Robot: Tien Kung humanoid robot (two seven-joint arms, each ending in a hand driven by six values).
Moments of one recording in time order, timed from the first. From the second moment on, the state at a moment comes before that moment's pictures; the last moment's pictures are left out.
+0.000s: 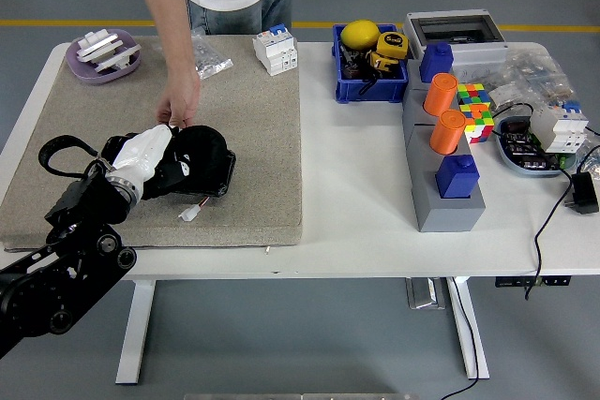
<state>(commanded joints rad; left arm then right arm) -0.41 0.29 -0.93 -1.22 1.86 0.16 0.44 0.11 -0.42 0.93 0.34 -0.26 -0.13 -0.11</state>
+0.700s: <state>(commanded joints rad) -0.39 0.32 -1.09 -1.12 1.91 0.19 0.48 0.10 -0.42 0.93 0.34 -0.26 -0.12 -0.11</state>
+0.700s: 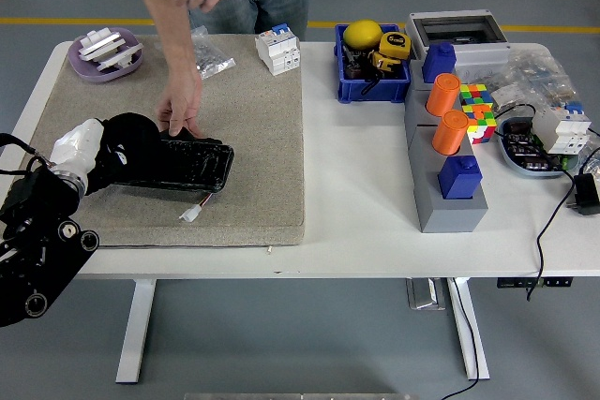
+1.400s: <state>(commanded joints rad) -0.40 0.34 -1.15 -1.07 1.92 0.21 0.48 0.11 -0.42 0.93 0.34 -0.26 -0.12 -0.11</state>
